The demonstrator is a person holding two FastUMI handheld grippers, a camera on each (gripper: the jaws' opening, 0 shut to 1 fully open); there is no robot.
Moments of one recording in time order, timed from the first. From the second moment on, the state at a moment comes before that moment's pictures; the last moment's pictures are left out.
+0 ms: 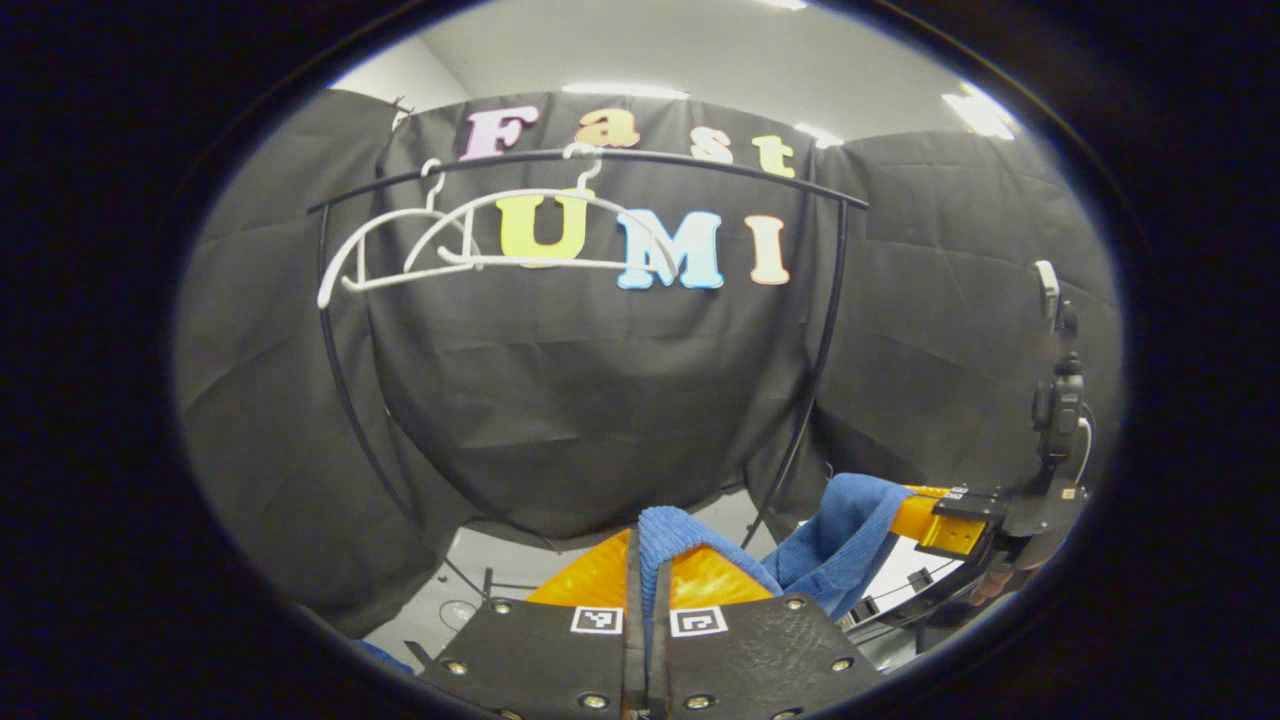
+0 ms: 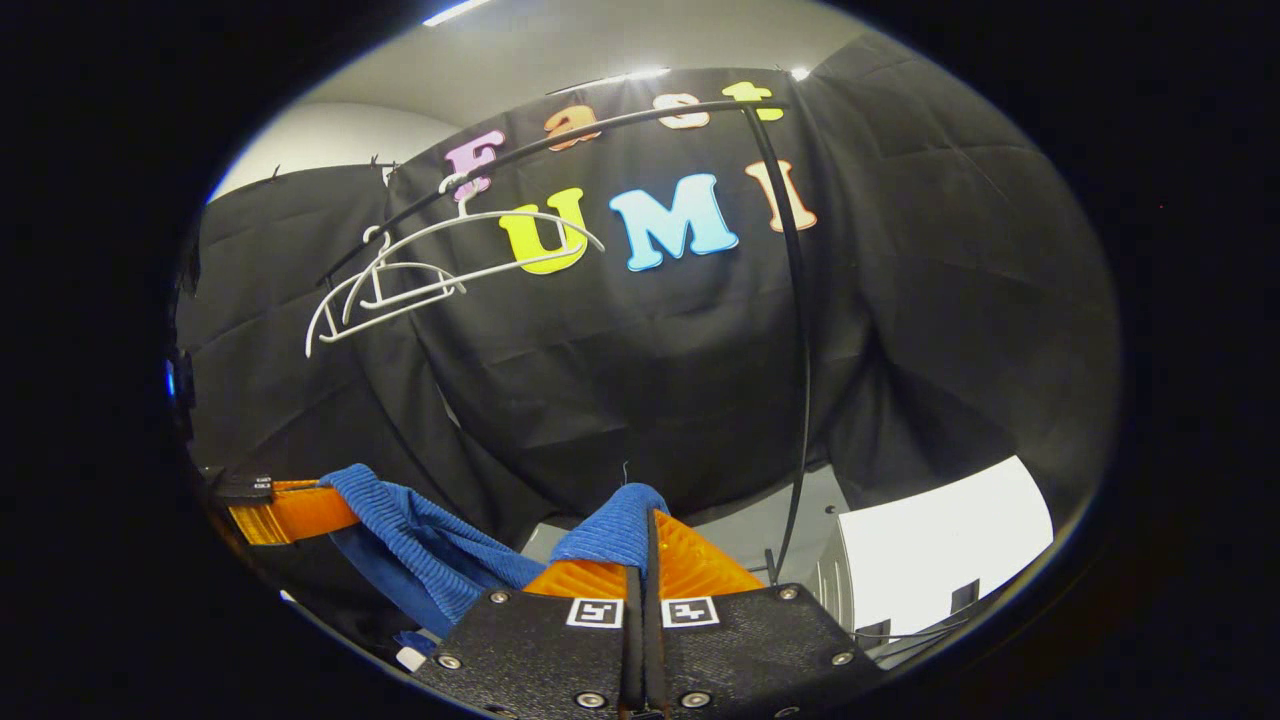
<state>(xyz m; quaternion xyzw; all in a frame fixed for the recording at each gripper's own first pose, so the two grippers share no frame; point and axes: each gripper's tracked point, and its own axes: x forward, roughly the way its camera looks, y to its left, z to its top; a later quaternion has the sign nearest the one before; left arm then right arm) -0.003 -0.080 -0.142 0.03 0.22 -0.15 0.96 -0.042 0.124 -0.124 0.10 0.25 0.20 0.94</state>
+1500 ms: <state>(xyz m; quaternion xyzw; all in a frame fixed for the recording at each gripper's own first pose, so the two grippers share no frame) 0.083 0.001 -0.364 0.01 0.37 -0.14 0.92 -0.042 0.185 -0.306 0.07 0.44 0.08 0.89</state>
